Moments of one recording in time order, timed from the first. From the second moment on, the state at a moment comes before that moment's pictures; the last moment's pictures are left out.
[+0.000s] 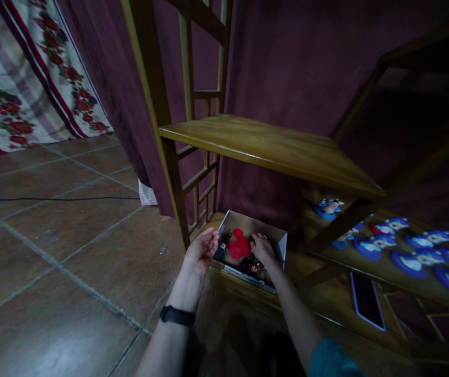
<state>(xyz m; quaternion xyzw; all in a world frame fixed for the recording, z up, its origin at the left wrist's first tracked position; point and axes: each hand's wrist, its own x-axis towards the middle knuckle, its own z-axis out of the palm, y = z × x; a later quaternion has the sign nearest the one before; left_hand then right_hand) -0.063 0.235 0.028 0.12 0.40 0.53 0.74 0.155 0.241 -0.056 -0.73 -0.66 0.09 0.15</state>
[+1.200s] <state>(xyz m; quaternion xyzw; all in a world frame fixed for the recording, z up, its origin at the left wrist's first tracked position) -0.017 0.216 0.022 0.15 0.43 0.45 0.77 0.127 0.214 0.007 -0.52 -0.48 0.41 0.58</state>
